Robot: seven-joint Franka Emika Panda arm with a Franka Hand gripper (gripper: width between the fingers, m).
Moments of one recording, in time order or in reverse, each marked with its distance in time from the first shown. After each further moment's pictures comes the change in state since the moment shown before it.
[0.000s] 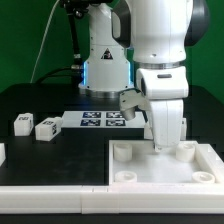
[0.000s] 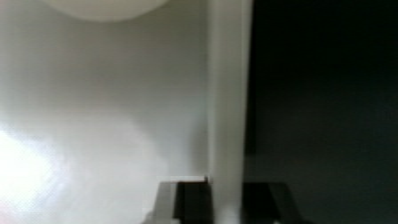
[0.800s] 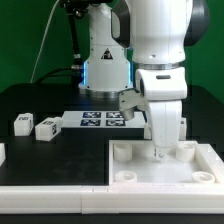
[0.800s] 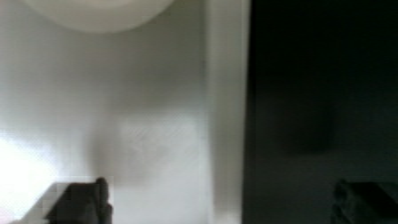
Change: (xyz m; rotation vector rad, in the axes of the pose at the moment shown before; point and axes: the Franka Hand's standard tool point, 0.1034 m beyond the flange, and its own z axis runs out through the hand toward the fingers) arm -0.002 0.000 0.001 0.001 0.000 0.004
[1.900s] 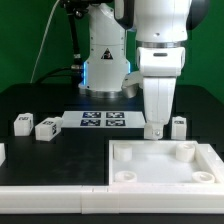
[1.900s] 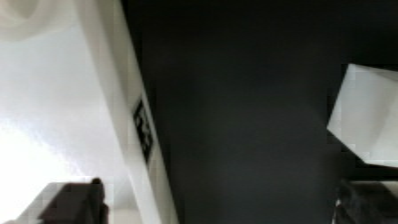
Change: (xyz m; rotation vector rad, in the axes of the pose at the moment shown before) arm 0.005 -0.027 -0.028 -0.003 -0.022 0.148
